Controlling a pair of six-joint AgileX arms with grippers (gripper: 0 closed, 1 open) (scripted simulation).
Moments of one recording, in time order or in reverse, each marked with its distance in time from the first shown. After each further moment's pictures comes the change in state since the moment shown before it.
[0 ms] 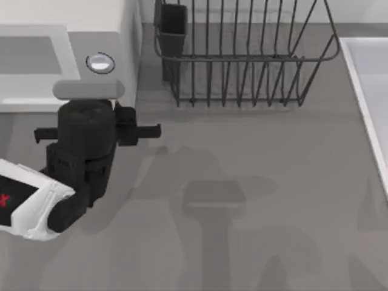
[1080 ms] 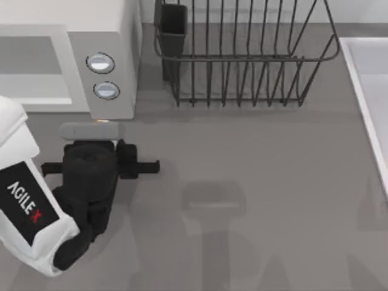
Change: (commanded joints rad) left arm -0.004 0.266 -0.107 0.383 0.018 0.004; right arm 0.000 0.000 0.000 0.000 0.000 0.000
